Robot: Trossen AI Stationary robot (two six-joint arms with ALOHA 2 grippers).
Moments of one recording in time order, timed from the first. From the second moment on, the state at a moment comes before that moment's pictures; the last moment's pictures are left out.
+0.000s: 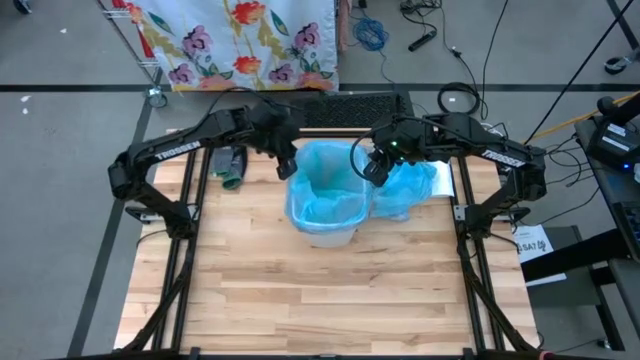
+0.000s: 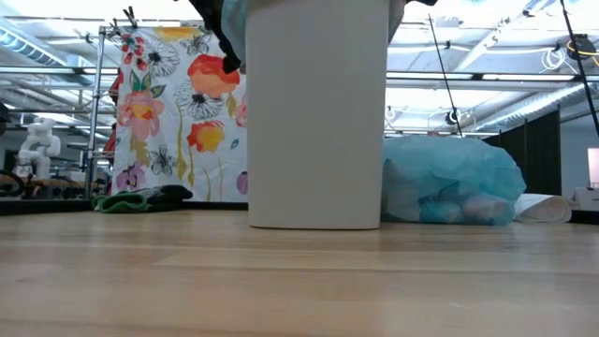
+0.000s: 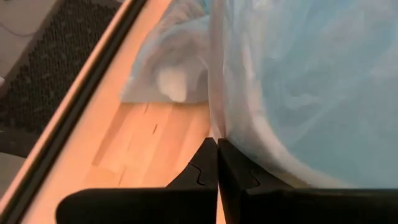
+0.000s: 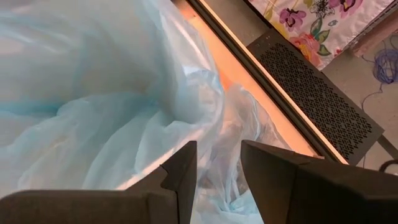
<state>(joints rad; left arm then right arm) 0.45 1.47 1.47 -0.82 0.18 0.06 -0.14 1.53 1.90 -1.32 0.34 0.38</state>
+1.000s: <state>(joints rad) 0.51 1.38 1.45 -0.87 0.24 0.06 -0.09 1.44 1.72 -1.46 0.42 0.60</state>
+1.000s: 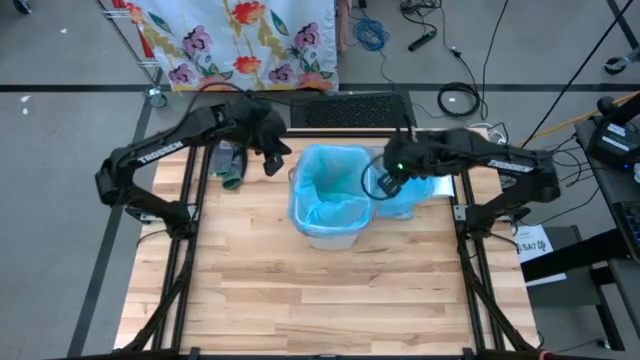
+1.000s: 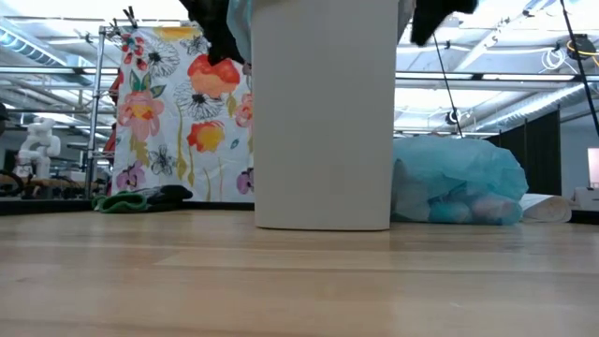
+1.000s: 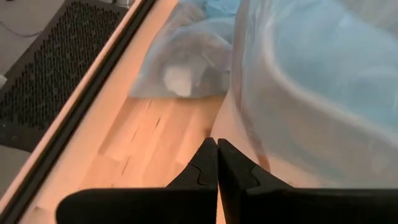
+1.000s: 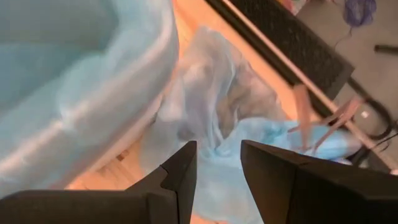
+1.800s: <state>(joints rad) 0.50 1.11 1.00 -0.28 0.31 -0.10 -0.21 0.88 0.80 -0.29 0.33 0.69</state>
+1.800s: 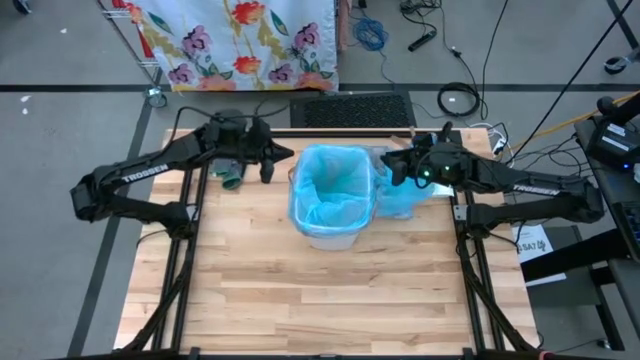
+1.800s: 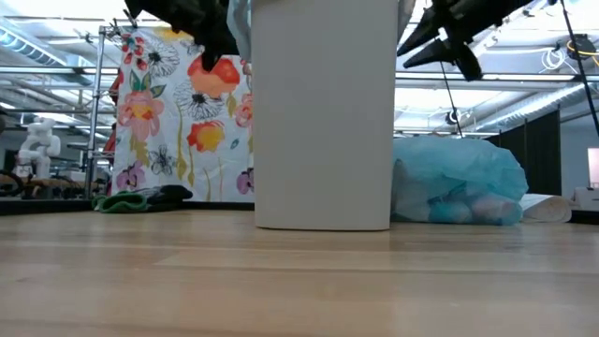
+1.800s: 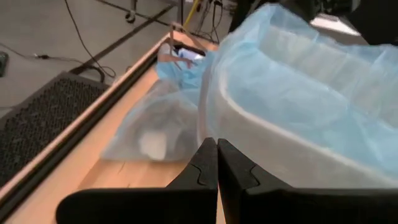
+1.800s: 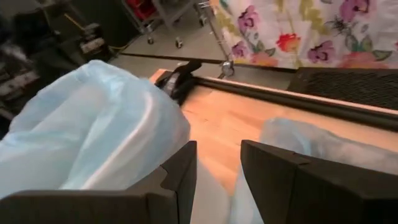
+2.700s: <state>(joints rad) 0.41 1.30 1.00 -0.30 0.35 -0.13 -0.22 1.16 0.80 -0.27 0.12 0.65</state>
